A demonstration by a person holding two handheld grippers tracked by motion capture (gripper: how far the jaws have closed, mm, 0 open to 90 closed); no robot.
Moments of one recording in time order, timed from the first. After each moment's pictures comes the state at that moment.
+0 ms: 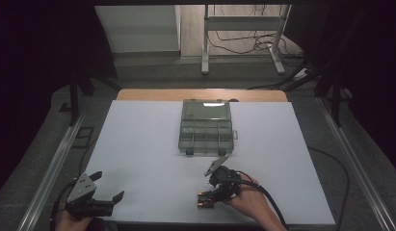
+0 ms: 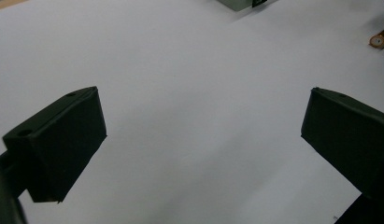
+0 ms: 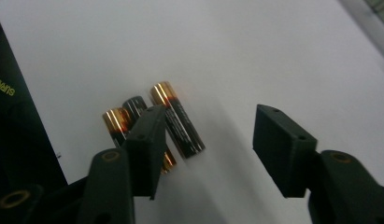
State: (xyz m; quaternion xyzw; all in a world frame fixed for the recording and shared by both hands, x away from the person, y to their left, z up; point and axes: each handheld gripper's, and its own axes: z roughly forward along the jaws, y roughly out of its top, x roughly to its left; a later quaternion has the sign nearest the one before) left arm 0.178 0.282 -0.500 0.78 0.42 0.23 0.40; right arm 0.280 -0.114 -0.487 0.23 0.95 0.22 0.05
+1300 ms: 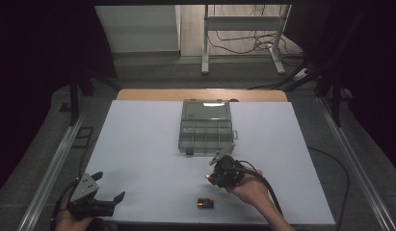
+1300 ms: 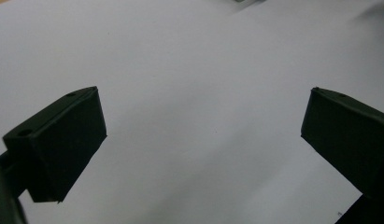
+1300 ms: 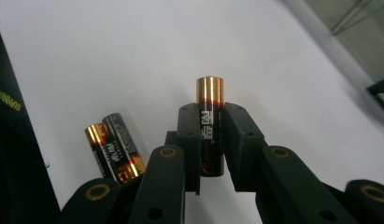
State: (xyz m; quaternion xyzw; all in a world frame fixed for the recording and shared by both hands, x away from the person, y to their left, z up) left arm 0.179 0.280 -0.500 0.79 0.42 0.23 0.38; right arm 0.308 -0.130 -0.474 0.24 0.94 0.25 0.03
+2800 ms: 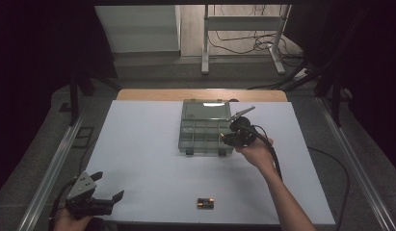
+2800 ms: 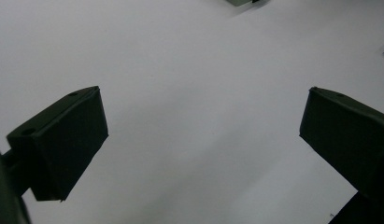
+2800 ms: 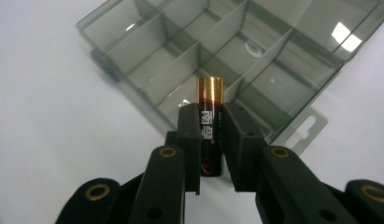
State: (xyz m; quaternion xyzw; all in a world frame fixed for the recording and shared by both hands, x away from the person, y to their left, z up) left arm 0.181 0.285 -0.501 0.78 0.43 0.21 0.40; right arm 0.409 -0.162 -0.439 0.35 0.89 0.28 0.10
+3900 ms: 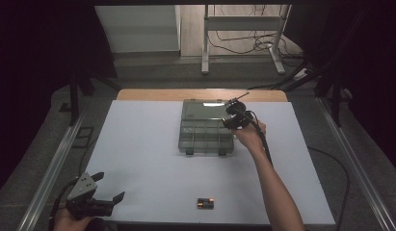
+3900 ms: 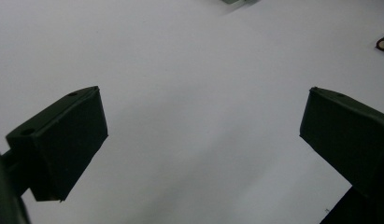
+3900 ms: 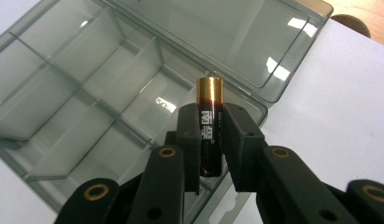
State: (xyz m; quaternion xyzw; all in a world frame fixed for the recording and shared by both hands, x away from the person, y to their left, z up) left arm 0.181 0.283 -0.501 0.79 0.42 0.21 0.40; right arm 0.476 -0.153 -0.453 0.41 0.86 0.25 0.14
